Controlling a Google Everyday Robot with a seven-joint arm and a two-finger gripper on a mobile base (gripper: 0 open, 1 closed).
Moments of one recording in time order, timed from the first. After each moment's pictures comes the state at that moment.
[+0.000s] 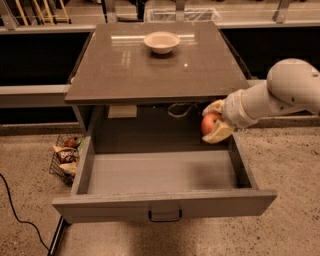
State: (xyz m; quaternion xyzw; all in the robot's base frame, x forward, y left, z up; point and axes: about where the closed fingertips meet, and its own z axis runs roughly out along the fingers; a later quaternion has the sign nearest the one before) arm 0.600 -0.151 0.763 -0.66 0.66 0.07 0.34
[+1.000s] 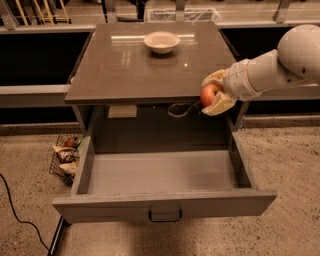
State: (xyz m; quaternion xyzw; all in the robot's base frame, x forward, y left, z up) arm 0.639 -0.147 0.842 -0.67 0.62 0.04 0.40
